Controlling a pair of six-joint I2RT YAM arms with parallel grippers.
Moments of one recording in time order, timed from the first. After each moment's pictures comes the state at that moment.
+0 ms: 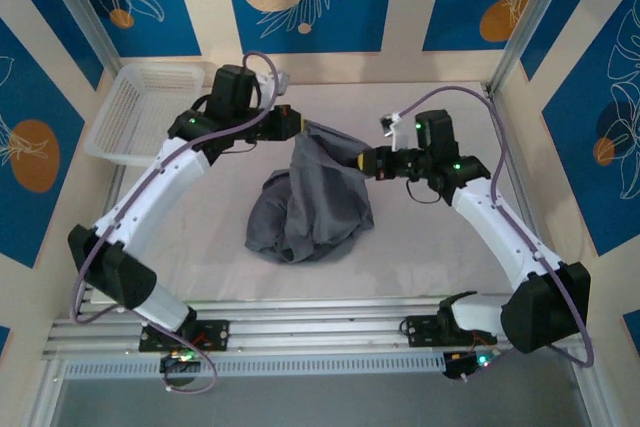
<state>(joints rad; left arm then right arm) -0.64 1.54 1.73 -0.73 0.10 -0.33 0.36 1.25 1.08 -0.53 -0.51 0.26</state>
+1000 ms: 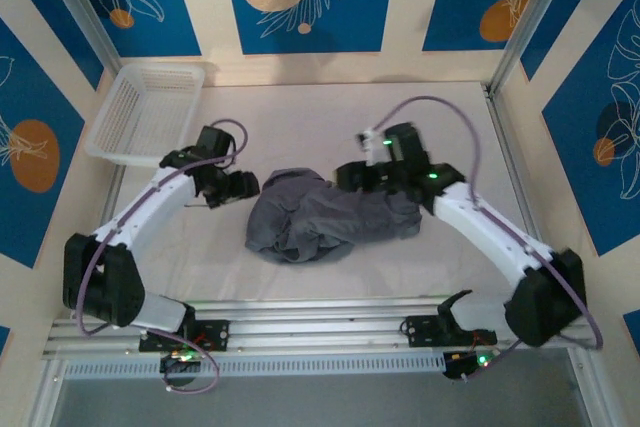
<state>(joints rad) -0.32 1.45 1.08 -0.86 0.18 -0.53 0.58 1.34 1.07 -0.47 -0.40 0.33</state>
